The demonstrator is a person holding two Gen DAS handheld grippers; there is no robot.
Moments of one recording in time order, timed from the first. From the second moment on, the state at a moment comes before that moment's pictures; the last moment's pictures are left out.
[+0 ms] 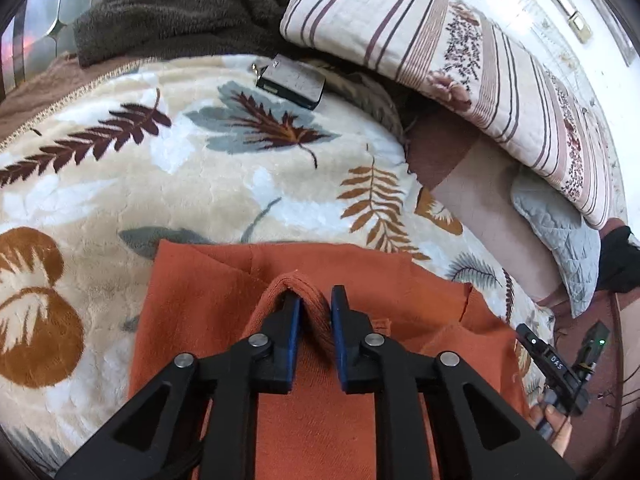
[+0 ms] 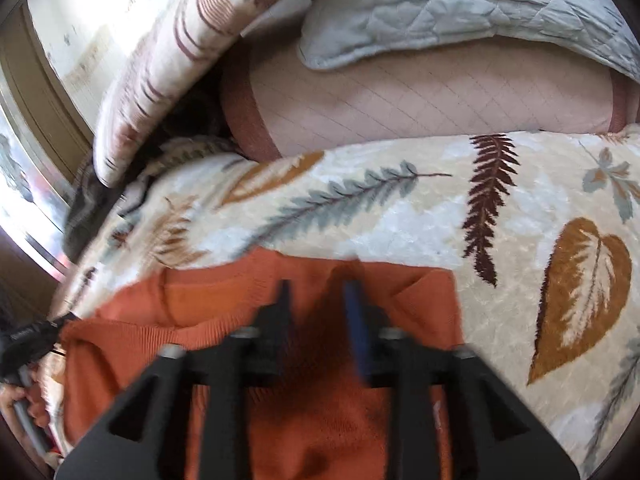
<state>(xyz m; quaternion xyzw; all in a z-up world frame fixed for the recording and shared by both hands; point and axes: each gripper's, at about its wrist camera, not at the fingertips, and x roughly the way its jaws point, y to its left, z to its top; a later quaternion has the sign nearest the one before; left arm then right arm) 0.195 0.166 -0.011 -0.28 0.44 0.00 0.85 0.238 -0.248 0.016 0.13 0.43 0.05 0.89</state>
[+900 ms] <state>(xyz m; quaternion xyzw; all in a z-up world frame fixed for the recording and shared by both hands) 0.227 0.146 -0.032 -0.12 0.44 -0.02 0.89 0.259 -0.252 -0.006 0.03 0.47 0.07 0.88</state>
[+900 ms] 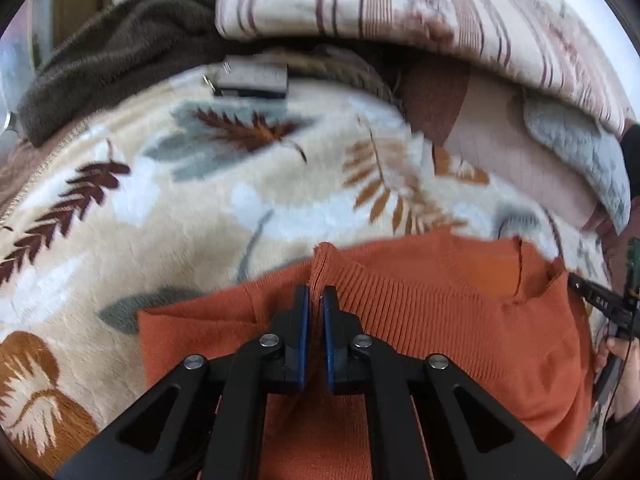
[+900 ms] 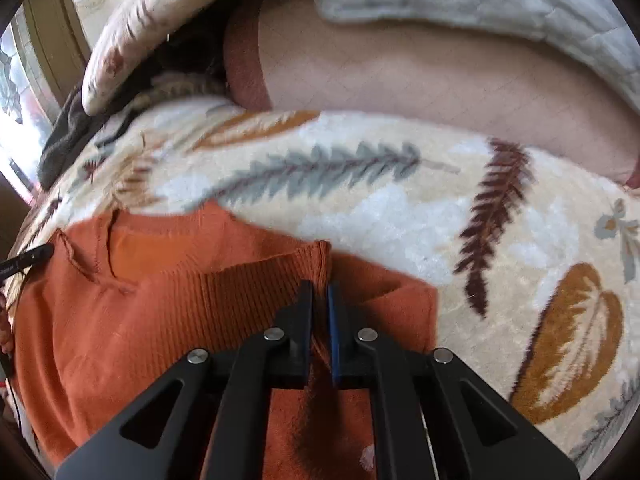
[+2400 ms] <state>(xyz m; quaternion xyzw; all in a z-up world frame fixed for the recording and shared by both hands) 0.110 0.132 -0.026 -0.15 0.47 0.01 0.87 0.169 -0.139 0.012 -0.03 0.48 0.14 0.86</state>
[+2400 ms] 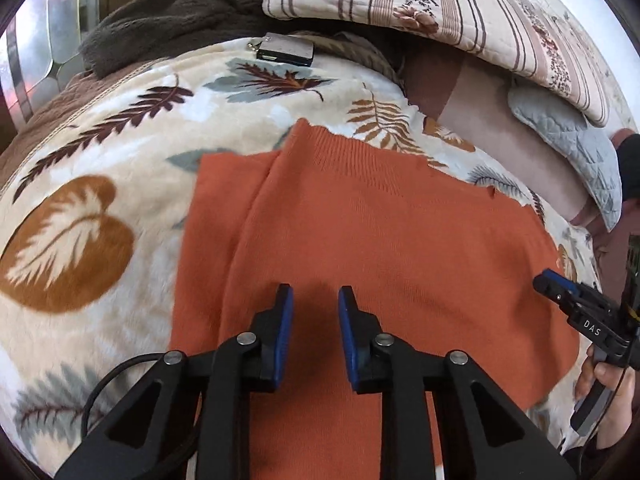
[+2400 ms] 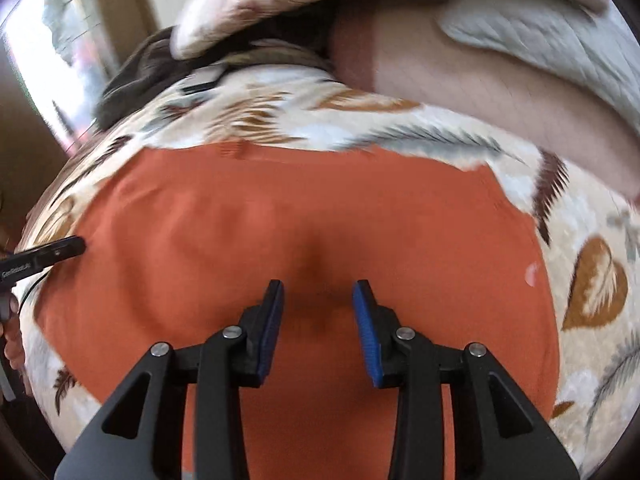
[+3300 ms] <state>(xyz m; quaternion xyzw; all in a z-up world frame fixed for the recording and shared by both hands) 0.060 0.192 -0.026 -0.24 0.49 0.05 0.84 0.230 0.082 0.006 0.01 0.54 0.27 0.80</state>
